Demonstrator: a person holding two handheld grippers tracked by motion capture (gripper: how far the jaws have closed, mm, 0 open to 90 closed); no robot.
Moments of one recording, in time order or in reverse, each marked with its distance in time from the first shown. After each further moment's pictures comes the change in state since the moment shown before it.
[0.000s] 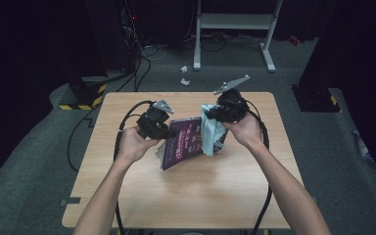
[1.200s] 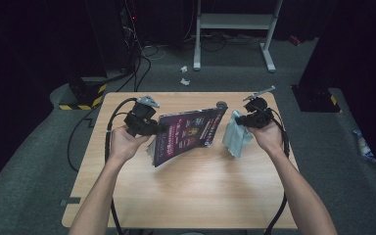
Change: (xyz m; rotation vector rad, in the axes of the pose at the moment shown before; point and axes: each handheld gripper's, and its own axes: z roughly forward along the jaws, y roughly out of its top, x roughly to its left) left arm 0.020 -0.015 -0.019 -0.060 0.047 -0.114; right arm -0.072 -0.077 0.002 0.124 -0.162 0.236
